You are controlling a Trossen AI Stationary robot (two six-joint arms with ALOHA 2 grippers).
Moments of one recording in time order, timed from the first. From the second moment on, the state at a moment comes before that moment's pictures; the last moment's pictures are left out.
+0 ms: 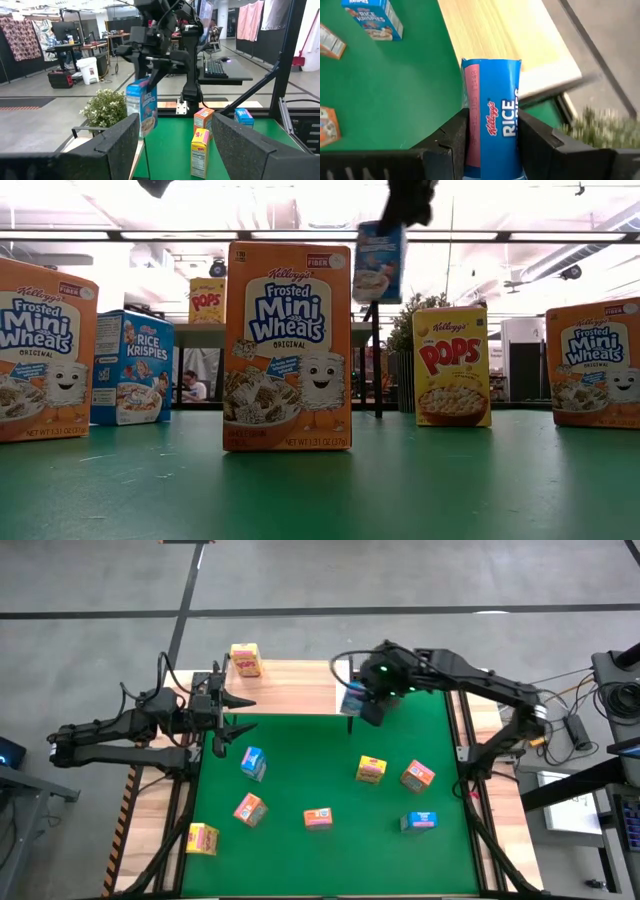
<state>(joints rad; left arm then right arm) 0.12 0.62 0.77 -0.15 -0.02 0.07 -0.29 1.55 1.74 -1.06 0.07 -0.02</state>
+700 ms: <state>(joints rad) 0.12 0.62 0.77 -0.14 -0.02 0.09 -0.34 2.07 2.35 -1.08 0.08 -0.31</state>
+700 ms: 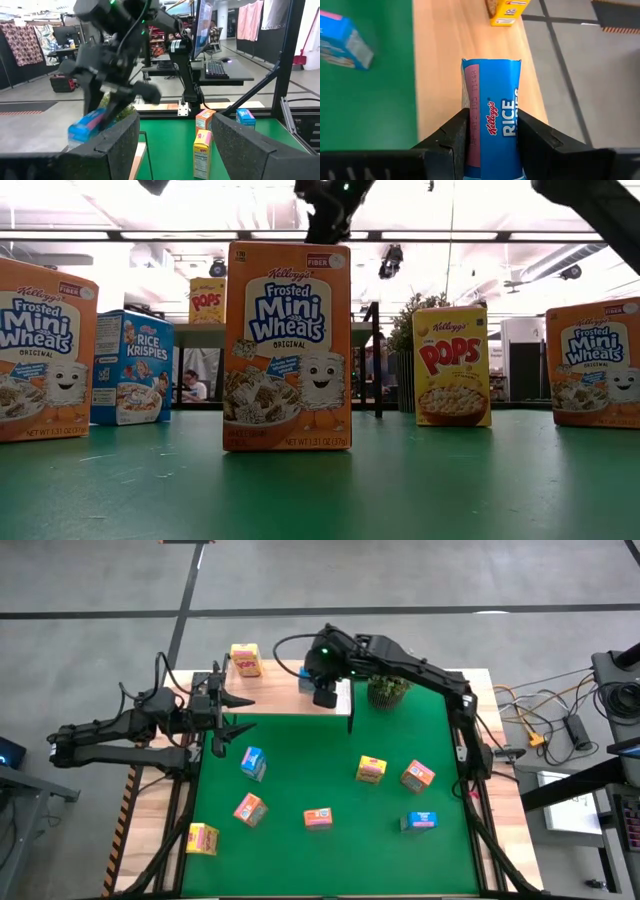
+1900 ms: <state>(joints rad) 0.12 0.61 0.77 -0.13 -0.02 0.12 -0.35 1.94 2.35 -1.18 -0.01 -0.18</state>
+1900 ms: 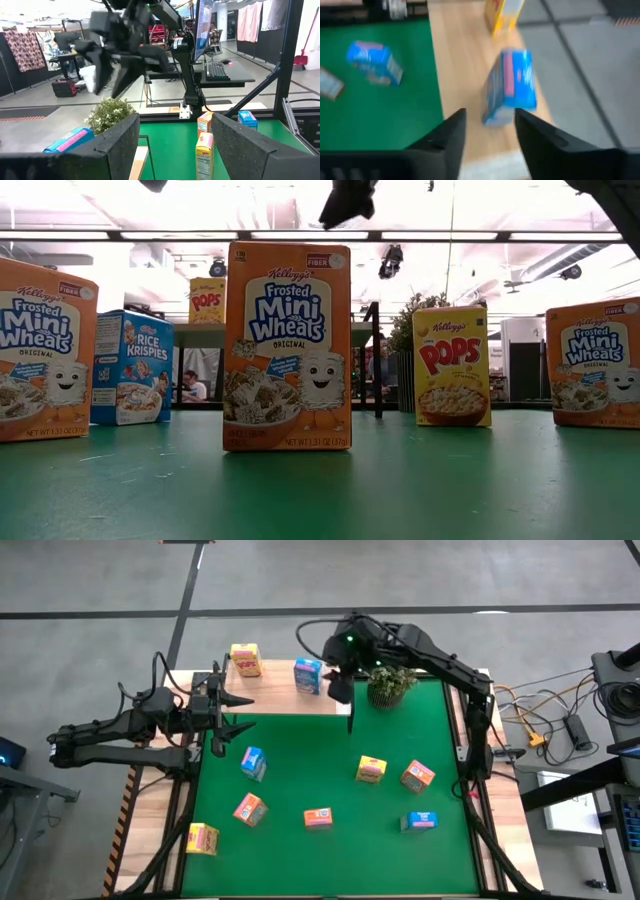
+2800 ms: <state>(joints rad) 0.12 0.61 0.77 -0.13 -0.02 0.15 -0.29 1.93 1.63 -0.40 0.23 -0.28</state>
